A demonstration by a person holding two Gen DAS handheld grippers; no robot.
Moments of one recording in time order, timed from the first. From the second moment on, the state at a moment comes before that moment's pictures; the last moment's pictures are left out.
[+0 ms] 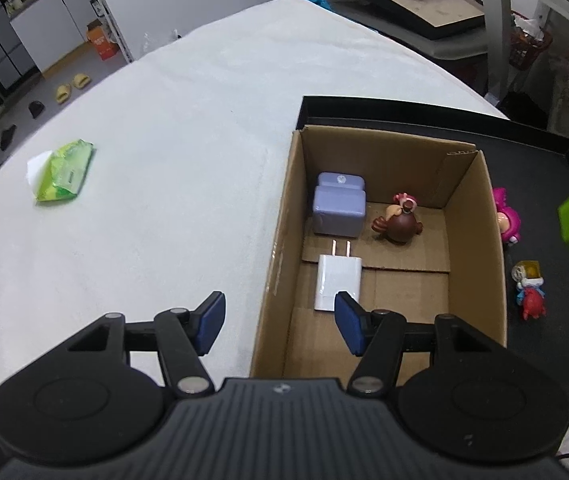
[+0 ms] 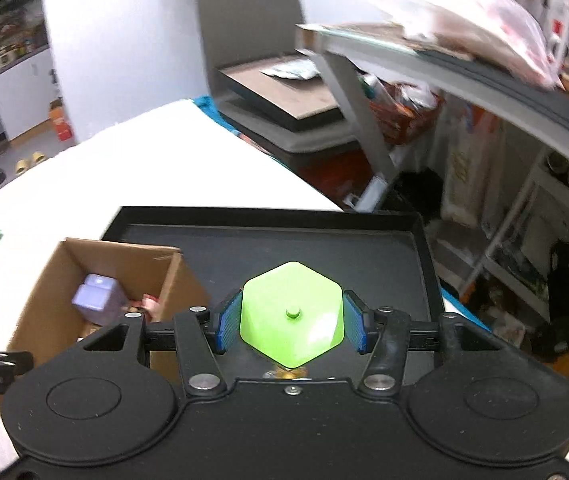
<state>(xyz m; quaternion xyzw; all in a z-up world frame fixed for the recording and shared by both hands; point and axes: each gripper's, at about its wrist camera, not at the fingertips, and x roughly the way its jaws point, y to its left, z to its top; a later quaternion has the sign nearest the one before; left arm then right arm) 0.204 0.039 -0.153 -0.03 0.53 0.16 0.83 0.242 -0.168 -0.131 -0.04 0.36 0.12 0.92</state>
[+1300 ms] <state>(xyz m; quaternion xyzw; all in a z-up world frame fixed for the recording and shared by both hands) 0.195 0.087 -0.188 -0.10 0.53 0.08 0.84 0.227 -0.032 -0.158 -0.14 0.41 0.21 0.88</state>
